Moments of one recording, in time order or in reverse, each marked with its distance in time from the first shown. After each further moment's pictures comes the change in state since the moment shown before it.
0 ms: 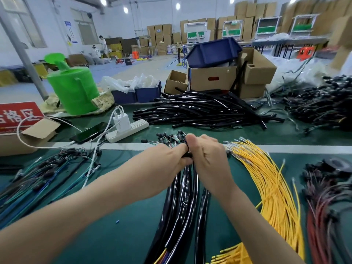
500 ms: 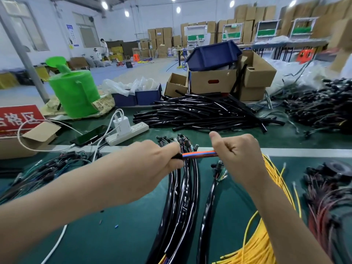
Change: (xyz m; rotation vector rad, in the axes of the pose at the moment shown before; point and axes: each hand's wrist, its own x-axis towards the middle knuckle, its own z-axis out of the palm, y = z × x) left_hand -0.025 0.000 -0.040 0.151 -0.081 0.026; right_hand 0.014 -0.006 -0.059 -0.325 -0.002 0.064
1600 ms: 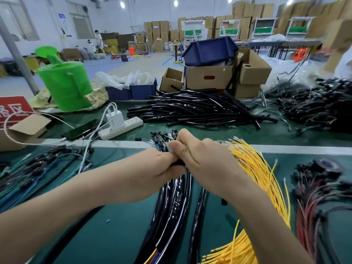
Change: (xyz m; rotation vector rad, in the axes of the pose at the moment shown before) left_hand 0.019 0.004 0.032 -0.370 -0.046 0.023; right_hand -0.002 -0.050 0.003 -0.220 -0.482 -0.034
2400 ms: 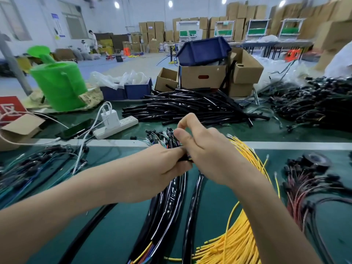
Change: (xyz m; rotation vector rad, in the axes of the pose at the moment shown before) left_hand -0.001 0.029 -0.003 -0.075 0.023 0.066; right_hand -0.006 0.009 -0.014 0.286 -0.002 0.059
